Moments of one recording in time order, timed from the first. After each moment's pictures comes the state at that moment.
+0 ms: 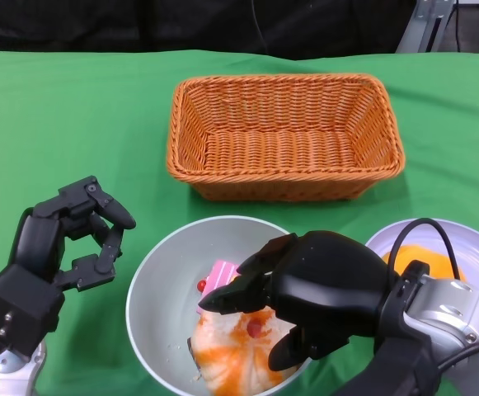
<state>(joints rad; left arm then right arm) -0.38 0.16 0.09 0.93 0.02 -0.89 -0.08 -0.32 -0.34 0.53 -0.22 -0.76 -0.26 0.42</state>
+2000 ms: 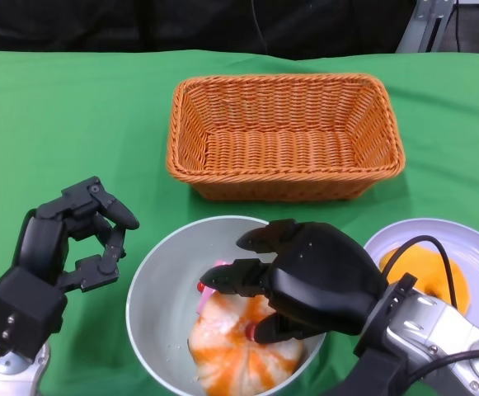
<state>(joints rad) -0.38 0.15 0.09 0.93 0.01 -0.89 -0.10 -0.35 -0.28 0.57 0.03 -0.99 -0.36 -0.06</state>
